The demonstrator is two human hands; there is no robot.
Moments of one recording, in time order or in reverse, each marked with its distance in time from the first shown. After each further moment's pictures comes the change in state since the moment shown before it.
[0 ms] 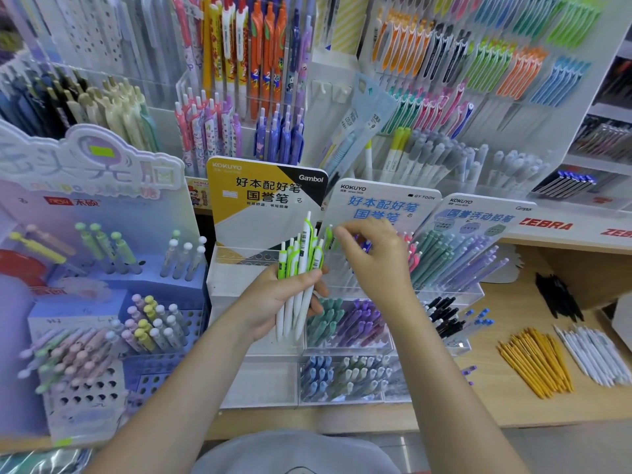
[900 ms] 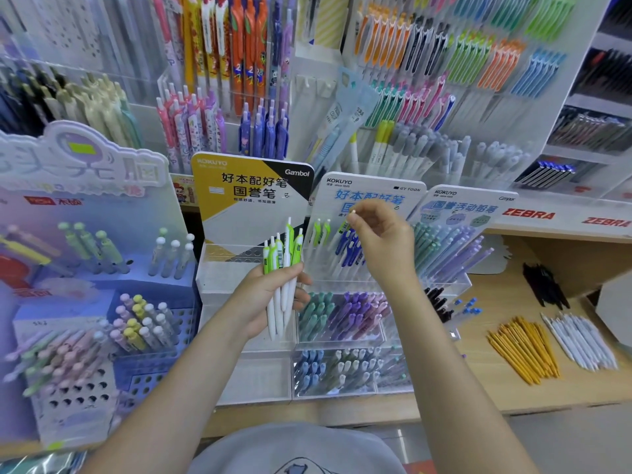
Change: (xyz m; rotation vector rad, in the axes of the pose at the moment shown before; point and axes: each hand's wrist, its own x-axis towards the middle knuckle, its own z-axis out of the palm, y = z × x) left_hand 0.006 -0.012 -0.001 -0.114 0.122 -0.064; right_hand 0.010 0.018 -0.014 0.254 0.086 0.222
